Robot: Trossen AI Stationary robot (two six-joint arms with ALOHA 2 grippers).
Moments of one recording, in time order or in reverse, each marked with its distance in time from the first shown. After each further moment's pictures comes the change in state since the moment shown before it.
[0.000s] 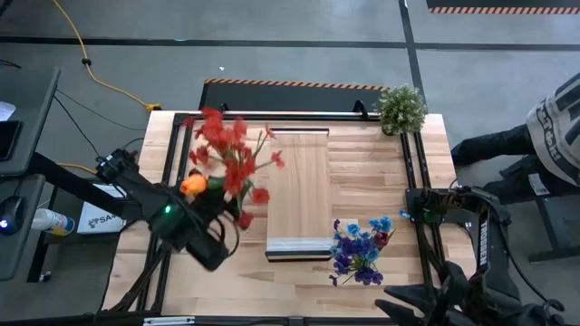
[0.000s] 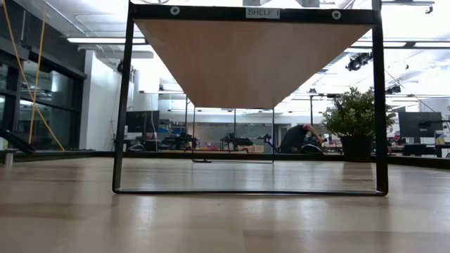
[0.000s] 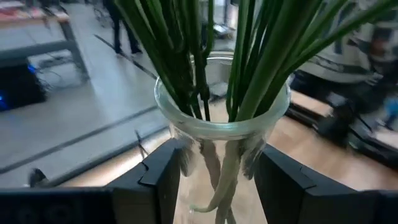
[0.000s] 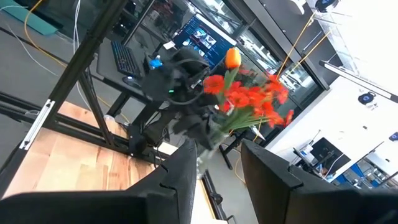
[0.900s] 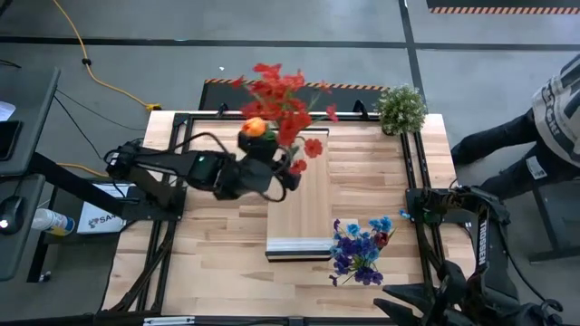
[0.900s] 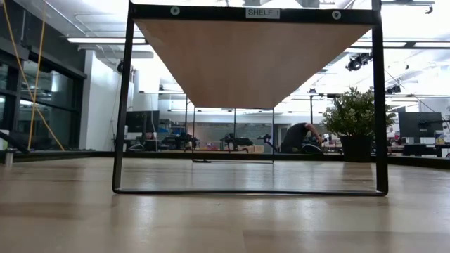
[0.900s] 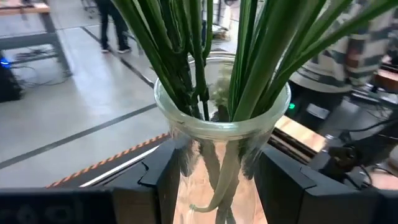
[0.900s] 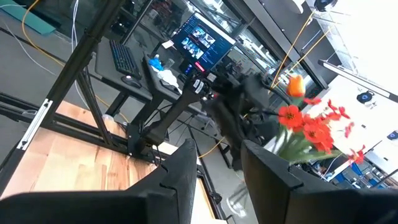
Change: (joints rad) left arm 0.415 0.036 0.092 0.859 0.266 0.917; right arm -0.004 0.000 0.000 0.000 0.000 0.001
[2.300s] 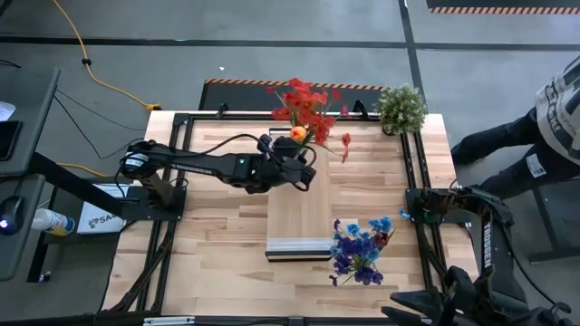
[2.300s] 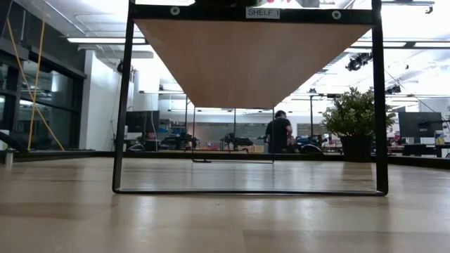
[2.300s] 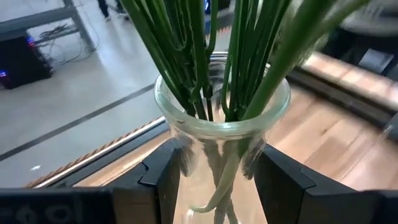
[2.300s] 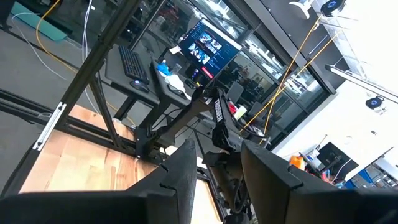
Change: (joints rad) left arm 0.173 0.108 -0.274 0.241 0.128 0.043; right arm 0.039 0.001 0.000 0.000 0.000 0.008
